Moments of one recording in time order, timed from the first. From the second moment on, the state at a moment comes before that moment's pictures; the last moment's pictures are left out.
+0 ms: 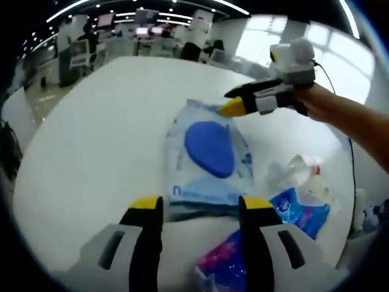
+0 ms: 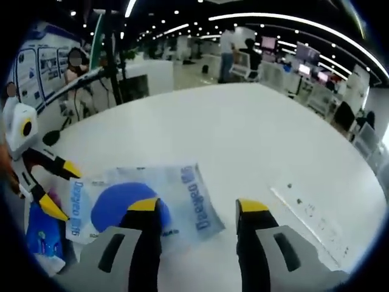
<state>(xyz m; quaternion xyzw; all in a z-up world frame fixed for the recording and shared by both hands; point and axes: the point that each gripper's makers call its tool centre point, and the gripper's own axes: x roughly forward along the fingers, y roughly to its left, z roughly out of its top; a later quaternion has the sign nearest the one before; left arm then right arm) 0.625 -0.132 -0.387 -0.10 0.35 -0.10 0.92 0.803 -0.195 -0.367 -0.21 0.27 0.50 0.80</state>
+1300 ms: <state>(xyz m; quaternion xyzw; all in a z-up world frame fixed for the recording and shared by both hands) 0.638 -0.106 -0.387 -0.08 0.35 -0.06 0.93 0.807 -0.206 -0.387 -0.23 0.30 0.50 0.78</state>
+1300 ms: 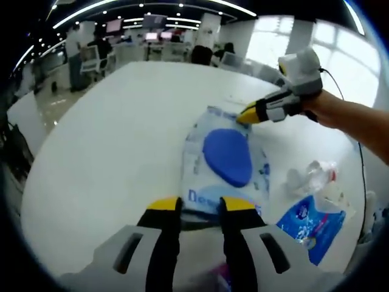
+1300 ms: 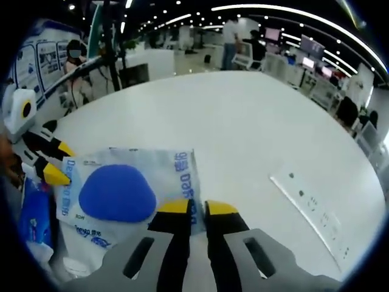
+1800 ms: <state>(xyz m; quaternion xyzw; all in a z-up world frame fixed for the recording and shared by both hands) 0.641 -0.097 -0.380 -0.07 0.34 -0.04 0.94 0.801 -0.206 -0.383 -0.24 0.30 0.50 0.78</state>
